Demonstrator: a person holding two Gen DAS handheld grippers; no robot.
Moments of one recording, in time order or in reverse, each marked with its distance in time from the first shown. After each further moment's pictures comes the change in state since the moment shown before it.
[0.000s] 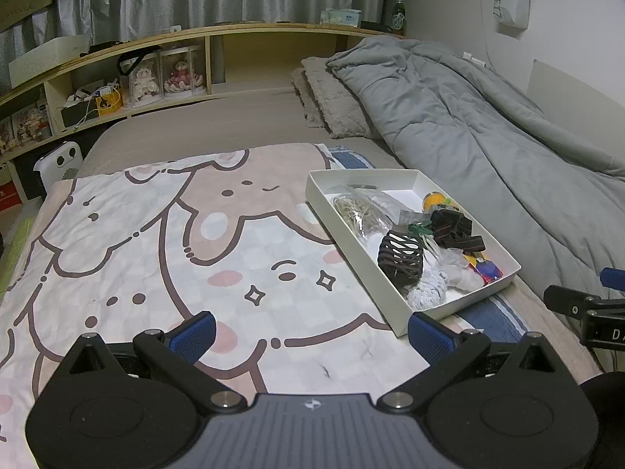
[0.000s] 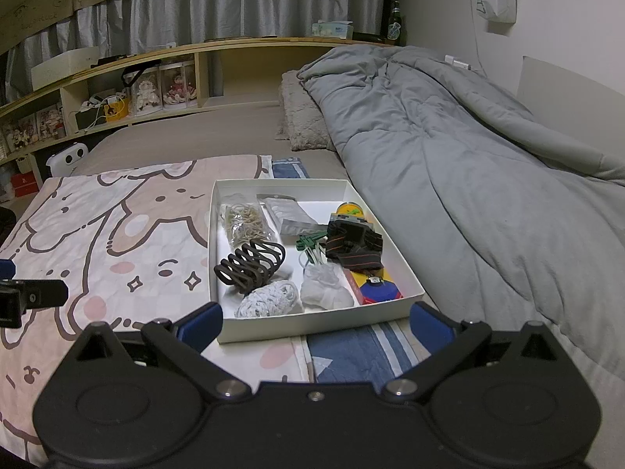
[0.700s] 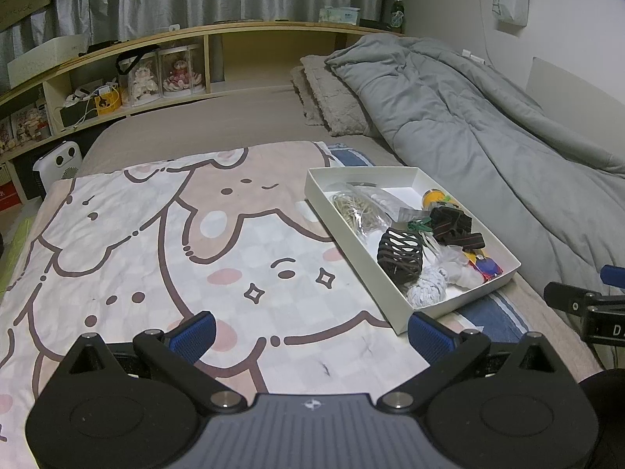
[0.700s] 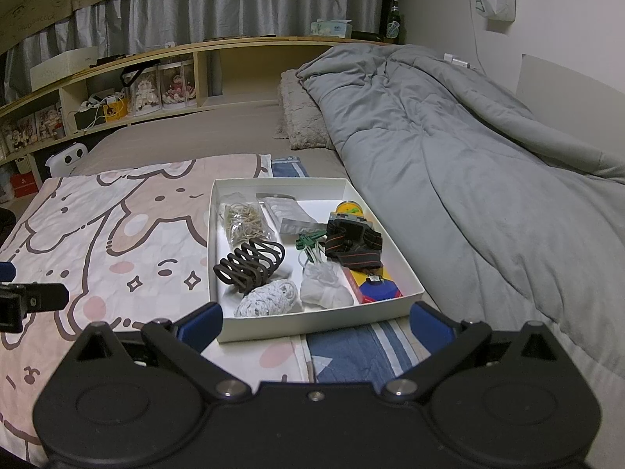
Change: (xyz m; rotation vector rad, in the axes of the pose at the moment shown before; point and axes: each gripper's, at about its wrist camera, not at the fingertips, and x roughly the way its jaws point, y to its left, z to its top) left arm 0.001 -0.003 -0.002 0.004 0.002 -0.001; right arm 0.000 -0.002 0.000 0.001 0.001 0.000
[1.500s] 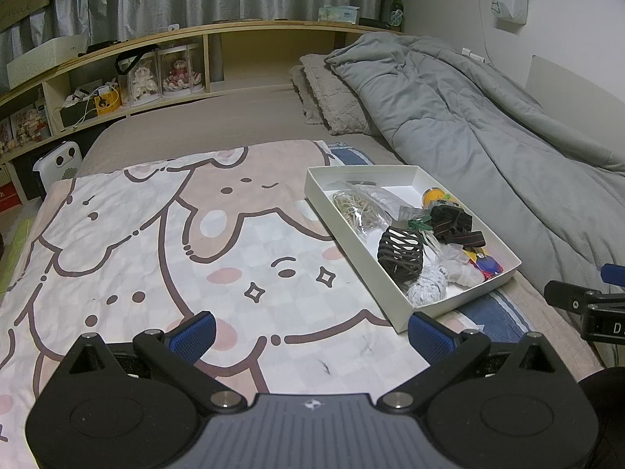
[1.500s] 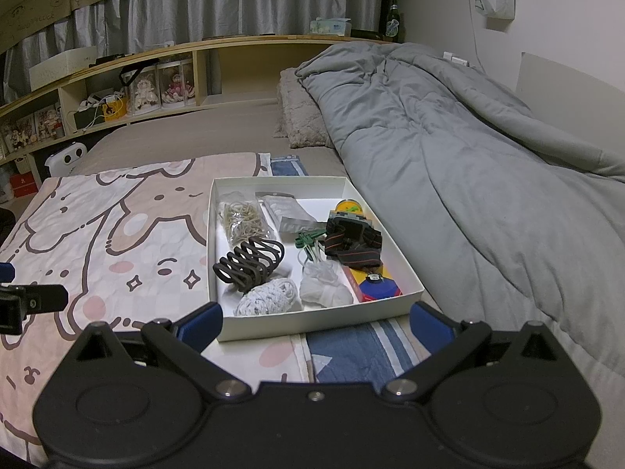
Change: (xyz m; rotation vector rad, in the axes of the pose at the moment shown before) left arm 0.000 -0.001 -0.001 0.005 0.000 0.001; right arm 0.000 -0.001 -0.001 0.000 0.002 -0.001
